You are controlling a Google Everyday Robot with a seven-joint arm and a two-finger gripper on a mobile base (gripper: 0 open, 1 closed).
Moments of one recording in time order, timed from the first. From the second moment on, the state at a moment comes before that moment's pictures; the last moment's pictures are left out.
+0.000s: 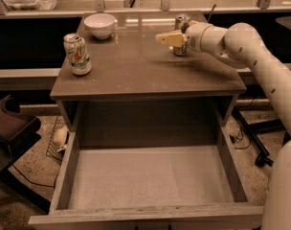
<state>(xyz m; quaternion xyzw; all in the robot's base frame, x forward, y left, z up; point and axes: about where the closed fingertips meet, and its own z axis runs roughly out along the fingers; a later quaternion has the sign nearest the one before) 0.843 -0.117 0.892 -0.28 0.70 0.22 0.62</state>
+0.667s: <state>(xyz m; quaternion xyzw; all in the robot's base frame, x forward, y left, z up) 0.847 -0.109 0.894 -0.28 0.70 0.22 0.62</state>
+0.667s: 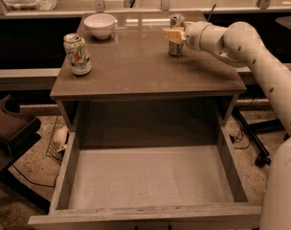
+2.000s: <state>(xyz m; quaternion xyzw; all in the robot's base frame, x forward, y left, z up) 0.817 -0.098 0.936 -0.29 0.69 0.21 0.62</state>
